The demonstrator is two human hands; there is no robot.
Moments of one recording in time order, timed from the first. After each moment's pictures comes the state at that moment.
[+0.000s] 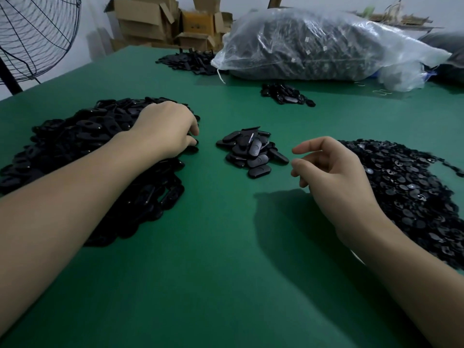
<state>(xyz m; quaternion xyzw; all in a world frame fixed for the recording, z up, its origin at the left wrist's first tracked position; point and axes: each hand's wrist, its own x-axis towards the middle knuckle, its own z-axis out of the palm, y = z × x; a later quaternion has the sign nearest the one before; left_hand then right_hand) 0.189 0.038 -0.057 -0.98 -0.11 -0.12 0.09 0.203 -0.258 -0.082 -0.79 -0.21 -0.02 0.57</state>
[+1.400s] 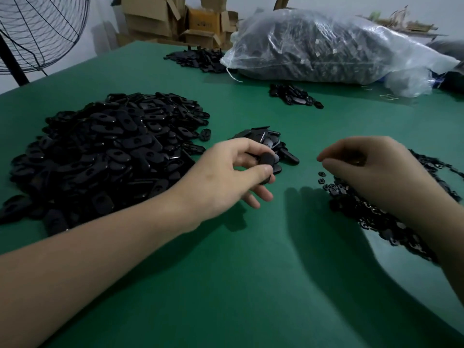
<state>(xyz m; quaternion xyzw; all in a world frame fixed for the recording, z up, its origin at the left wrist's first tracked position) 0.110 -0.068 -0.075 -0.75 -0.02 -0.09 -0.65 0.225 -0.290 -0.047 -0.91 -0.29 -0.04 0.31</state>
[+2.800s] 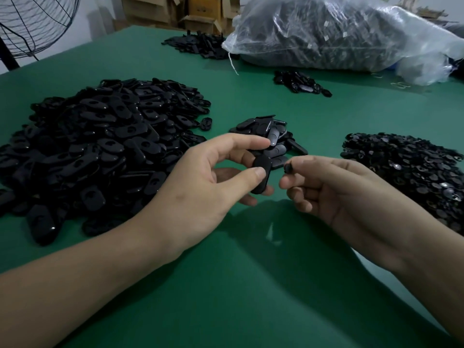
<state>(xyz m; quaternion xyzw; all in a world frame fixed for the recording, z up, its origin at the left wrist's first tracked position) 0.081 -0.065 -0.090 -0.73 0.00 -0.16 -0.66 0.171 -0.249 -0.068 -0.61 -0.17 0.31 0.70</state>
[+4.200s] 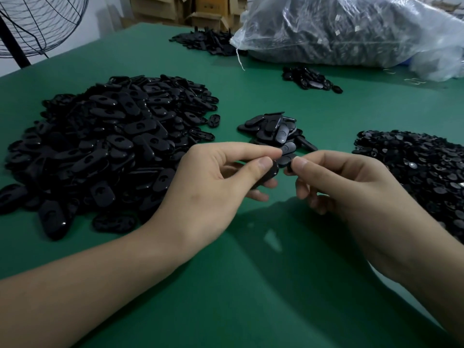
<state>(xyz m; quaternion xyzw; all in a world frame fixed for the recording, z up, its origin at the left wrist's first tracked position) 0.082 -0.069 -0.096 -0.74 -0.03 -0.22 -0.64 0.158 -0.243 -0.069 -0.71 -0.25 0.19 0.63</state>
